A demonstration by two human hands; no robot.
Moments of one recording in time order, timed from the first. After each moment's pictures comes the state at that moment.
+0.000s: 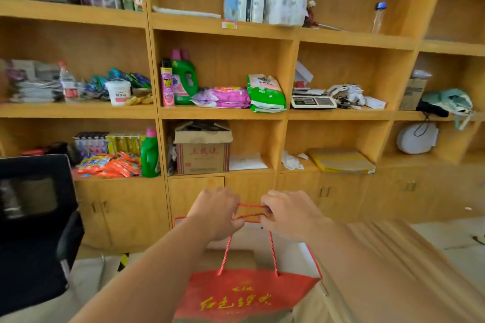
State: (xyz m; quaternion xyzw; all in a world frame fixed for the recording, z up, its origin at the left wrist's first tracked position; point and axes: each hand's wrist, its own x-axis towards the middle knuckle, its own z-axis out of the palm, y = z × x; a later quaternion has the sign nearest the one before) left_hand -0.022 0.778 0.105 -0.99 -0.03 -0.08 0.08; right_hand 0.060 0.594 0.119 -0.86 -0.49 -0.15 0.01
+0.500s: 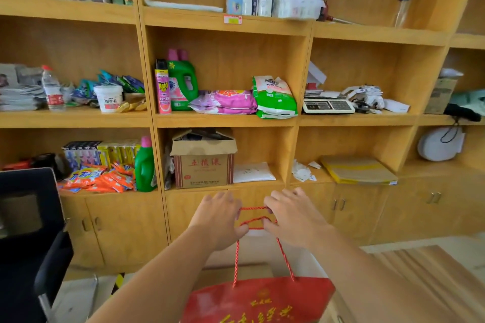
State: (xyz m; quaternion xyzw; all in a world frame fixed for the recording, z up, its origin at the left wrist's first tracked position) left_hand 0.107 0.853 0.085 -0.99 -0.05 -0.09 0.05; right_hand 0.201 0.675 0.095 -0.86 -0.47 -0.19 -0.01
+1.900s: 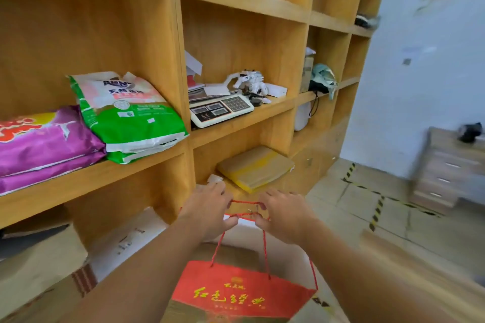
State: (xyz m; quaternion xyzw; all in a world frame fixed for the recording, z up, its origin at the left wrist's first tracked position) left_hand 0.680 0.900 0.070 -0.94 0.32 -0.15 0.06; right_hand 0.628 0.695 0.068 -0.97 -0.14 -0.17 0.00
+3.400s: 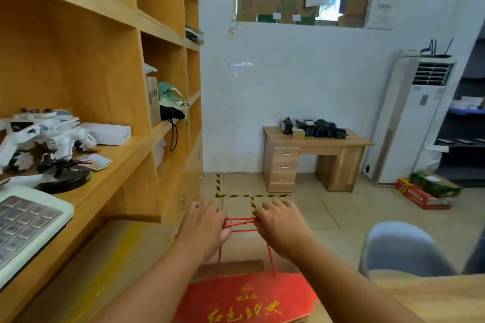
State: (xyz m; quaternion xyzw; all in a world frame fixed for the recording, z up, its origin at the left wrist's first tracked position) left_hand 1.039 0.533 0.077 -0.78 0.59 -0.19 -0.09; right_hand 0.877 0.415 0.084 -0.94 0.24 -0.15 -0.17
